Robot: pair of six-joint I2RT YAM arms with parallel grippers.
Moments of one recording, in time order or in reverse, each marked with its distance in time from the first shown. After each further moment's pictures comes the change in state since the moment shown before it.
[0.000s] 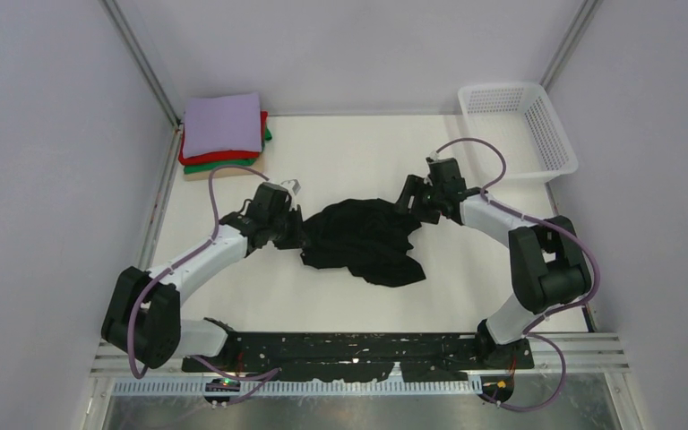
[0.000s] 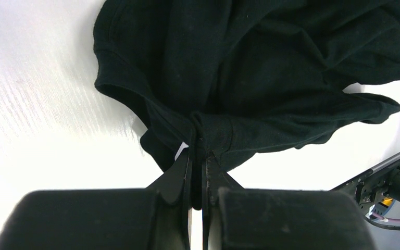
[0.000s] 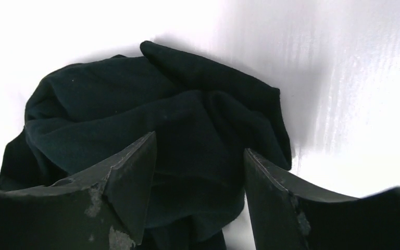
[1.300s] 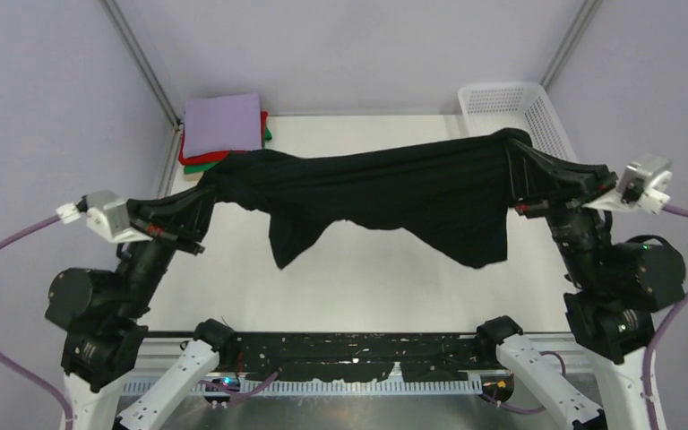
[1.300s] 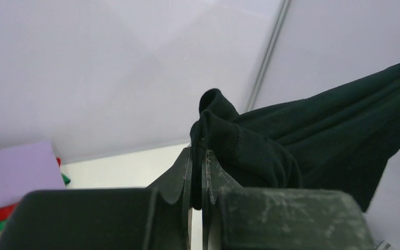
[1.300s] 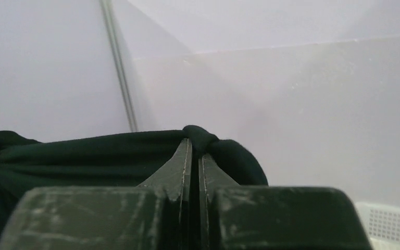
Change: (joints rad) left arm 0.003 -0.809 0.378 0.018 -0.188 0.257; right arm 0.066 -0.982 0.267 0.114 0.159 -0.343
